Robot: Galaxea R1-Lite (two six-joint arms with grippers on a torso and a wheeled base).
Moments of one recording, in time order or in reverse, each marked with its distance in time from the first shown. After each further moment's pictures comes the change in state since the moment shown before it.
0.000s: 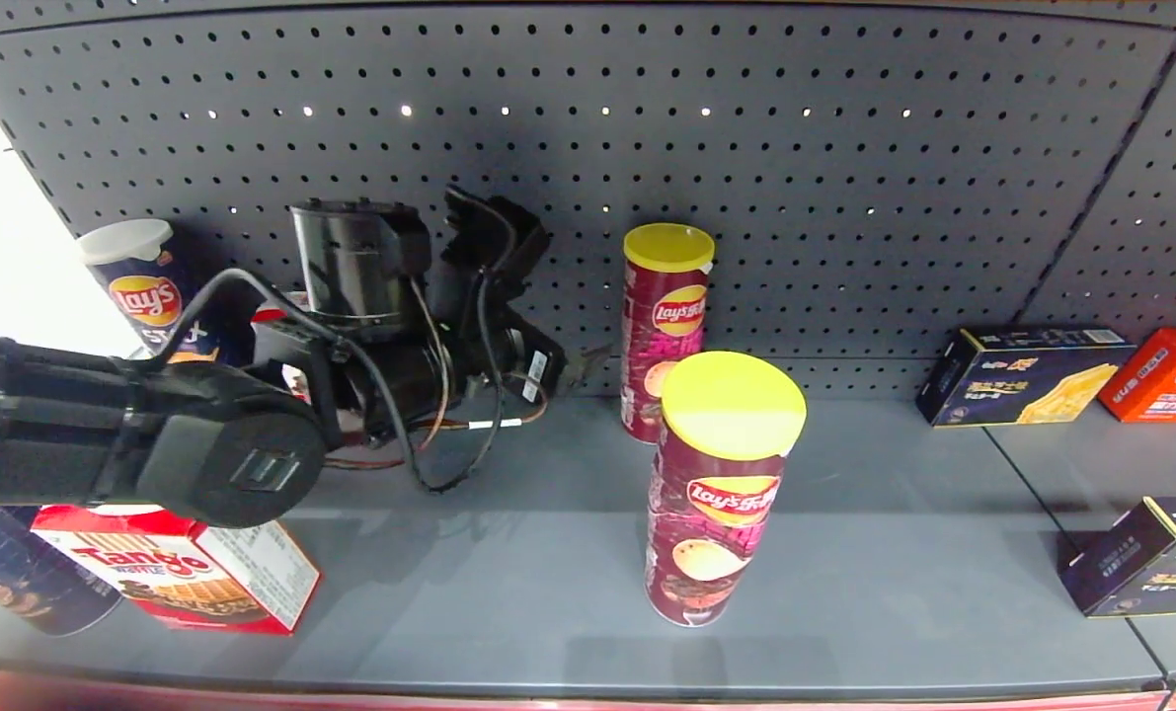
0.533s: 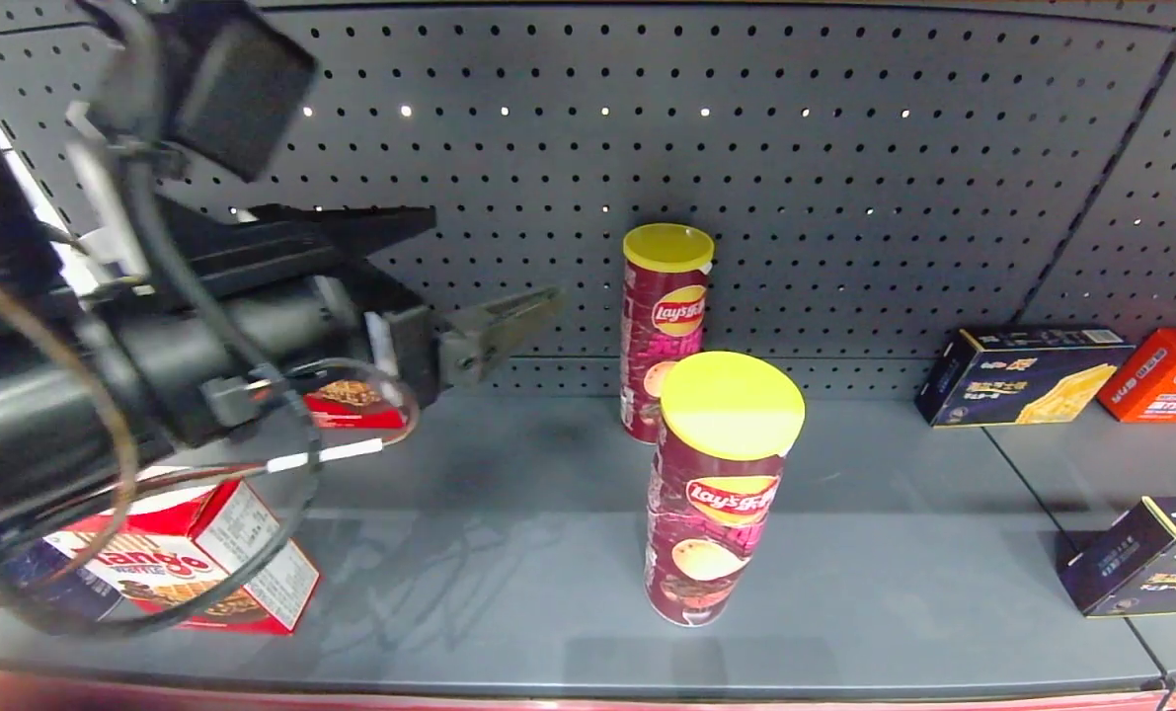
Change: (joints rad) left arm -0.134 -0.473 0.232 0.061 0.042 -0.113; right arm 0.000 0.000 0.000 0.000 0.000 0.000
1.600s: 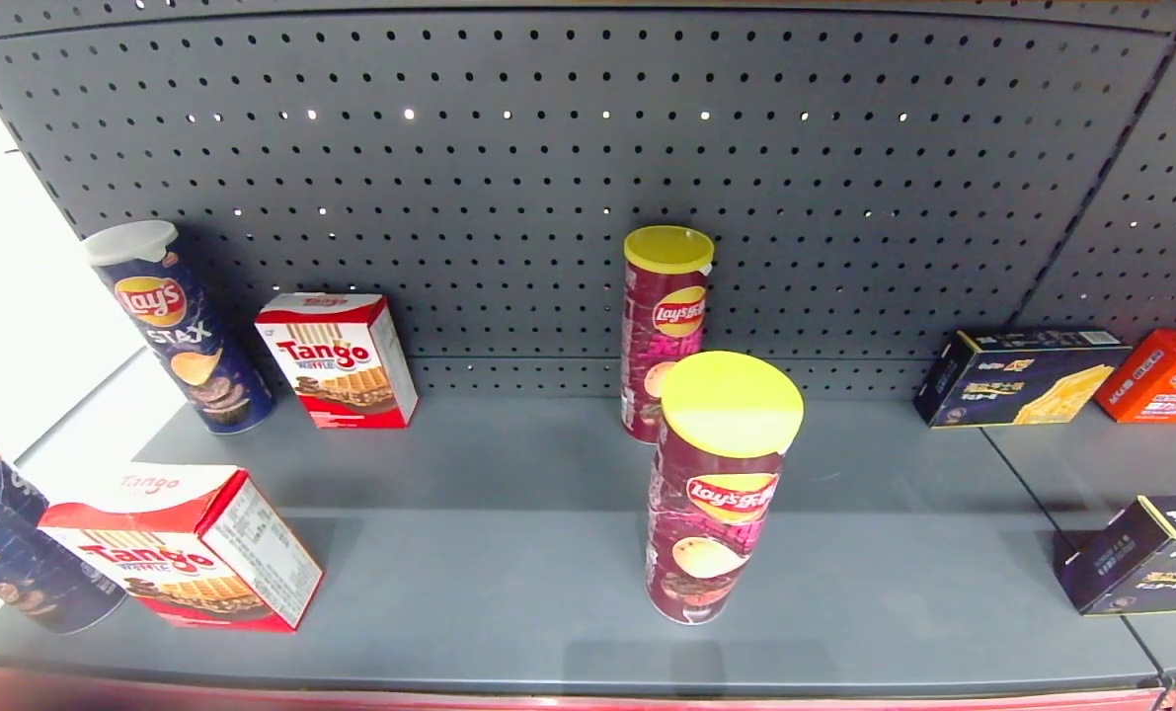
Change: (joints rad) left arm 0.577 -1.233 0.869 0.232 -0.078 0.003; right arm 0.000 0.000 0.000 0.000 -0.001 0.000
